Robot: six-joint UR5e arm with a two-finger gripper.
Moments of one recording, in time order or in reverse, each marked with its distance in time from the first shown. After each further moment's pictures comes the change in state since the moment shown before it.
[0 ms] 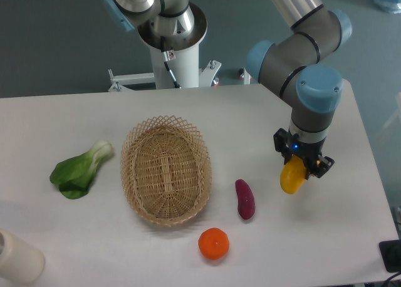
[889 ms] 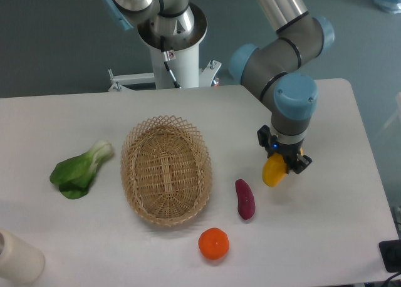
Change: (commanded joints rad) arm -0.028 0.081 -0.214 0.009 0.057 0.128
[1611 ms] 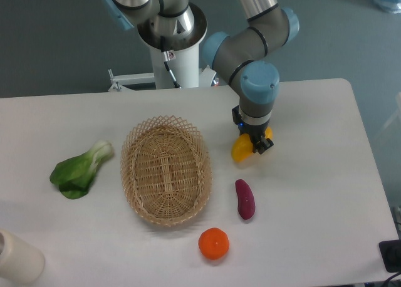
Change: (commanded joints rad) arm -0.009 0.069 -0.218 0.126 0.002 0.086
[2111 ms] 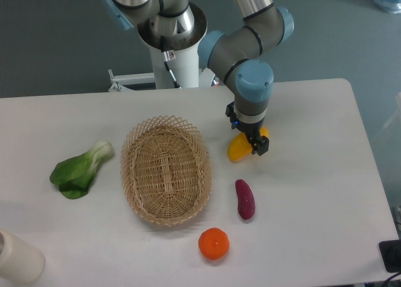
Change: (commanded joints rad) arm 0.008 0.006 0.035 -0.003 -0.014 -0.011
